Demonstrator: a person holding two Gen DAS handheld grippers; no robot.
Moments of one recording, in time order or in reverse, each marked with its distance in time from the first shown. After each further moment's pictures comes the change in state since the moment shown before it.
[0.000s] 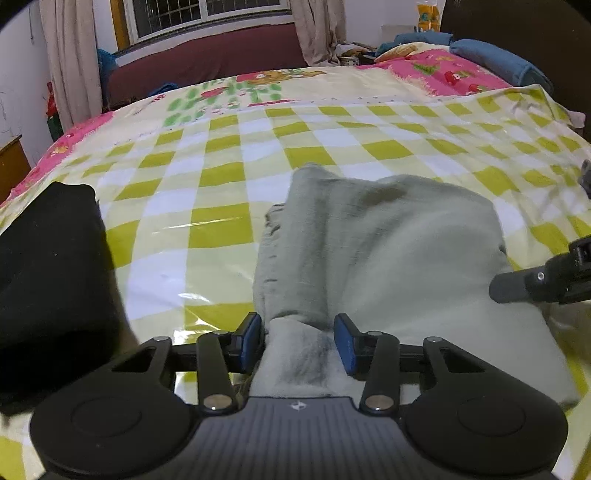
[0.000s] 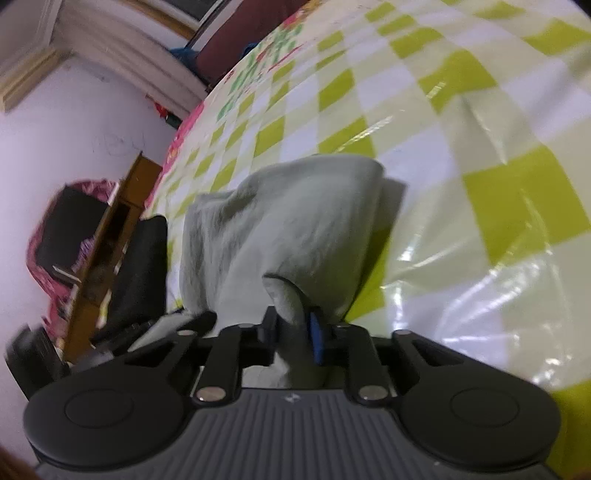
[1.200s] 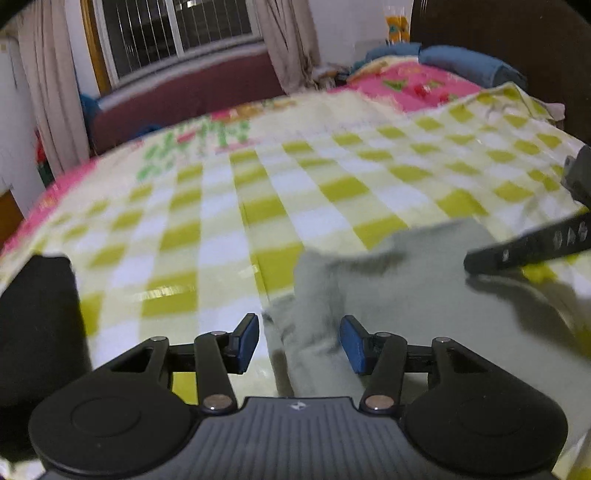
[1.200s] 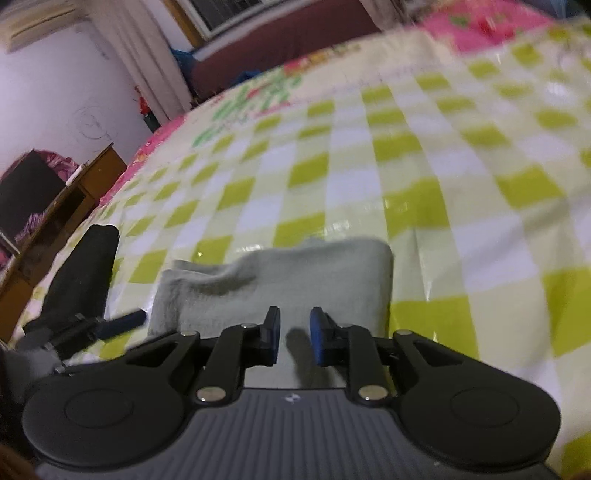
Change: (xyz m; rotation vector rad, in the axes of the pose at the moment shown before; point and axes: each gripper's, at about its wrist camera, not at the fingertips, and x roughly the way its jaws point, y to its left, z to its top) left arm 0.004 -0.051 0.036 0.110 -0.109 0.019; right arm -0.025 0.030 0.021 -0.315 -0.140 -0.256
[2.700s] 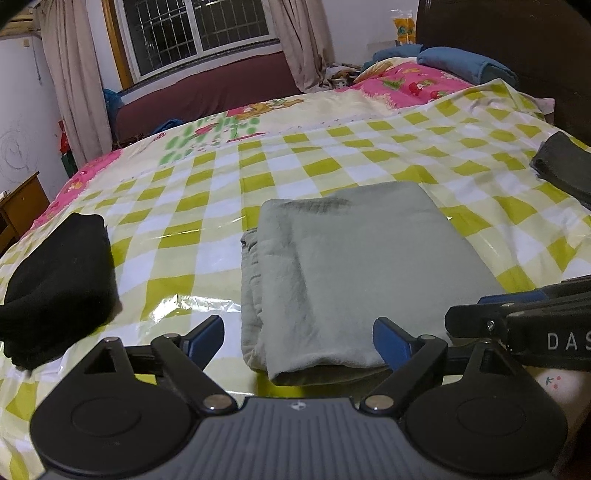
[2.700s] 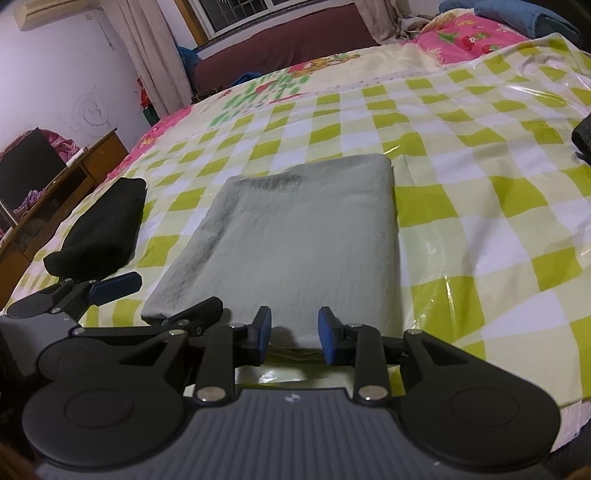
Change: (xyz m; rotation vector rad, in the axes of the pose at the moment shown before) left arm -0.085 -0.051 -0.057 -0.038 0.022 0.060; right arm -0.078 0.054 -0.100 -0.008 -0.012 -0.064
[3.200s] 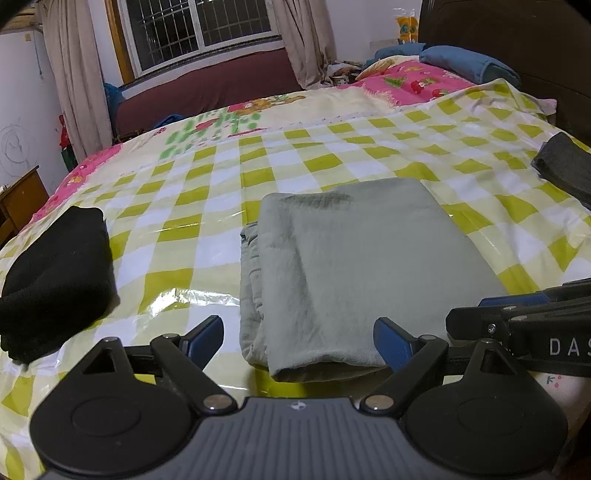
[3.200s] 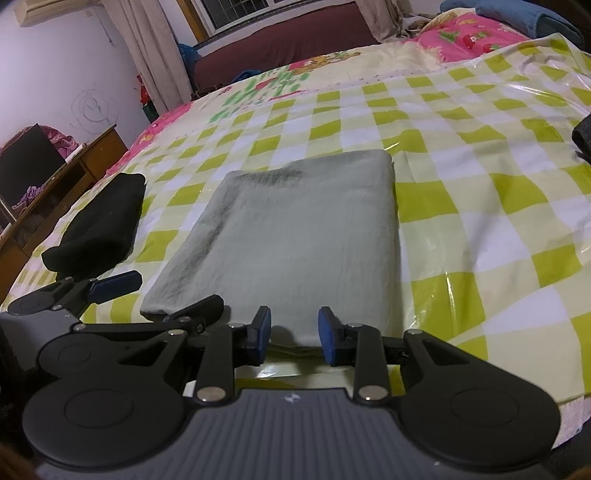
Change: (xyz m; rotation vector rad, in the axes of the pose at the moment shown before) left arm 0.002 0.000 -0.002 -0.012 0.012 -0.004; right arm 0.001 0.001 -0.002 -0.002 0.005 -0.004
